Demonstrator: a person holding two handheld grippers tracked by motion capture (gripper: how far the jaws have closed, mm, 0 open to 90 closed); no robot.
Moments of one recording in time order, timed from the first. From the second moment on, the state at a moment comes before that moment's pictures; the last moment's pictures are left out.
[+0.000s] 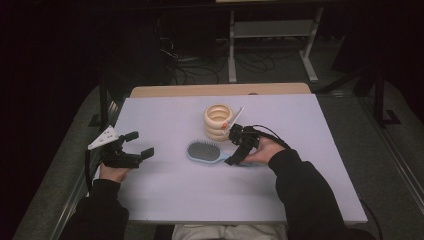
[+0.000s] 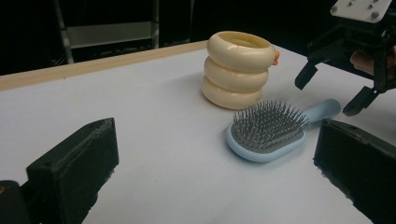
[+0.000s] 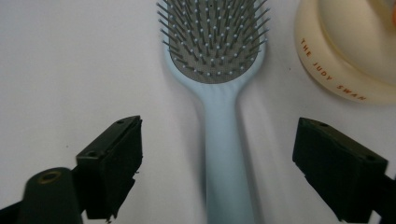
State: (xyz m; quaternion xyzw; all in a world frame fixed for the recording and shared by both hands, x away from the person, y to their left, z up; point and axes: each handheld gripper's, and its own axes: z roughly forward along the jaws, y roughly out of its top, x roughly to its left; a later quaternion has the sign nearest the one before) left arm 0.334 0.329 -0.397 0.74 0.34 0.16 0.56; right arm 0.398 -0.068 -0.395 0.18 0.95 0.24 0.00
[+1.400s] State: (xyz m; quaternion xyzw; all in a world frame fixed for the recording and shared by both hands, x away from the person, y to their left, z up) left arm 0.334 0.328 -0.398 0.74 0.34 0.16 0.55; right arm 0.406 -0.040 -0.424 0.14 0.97 0.20 0.02
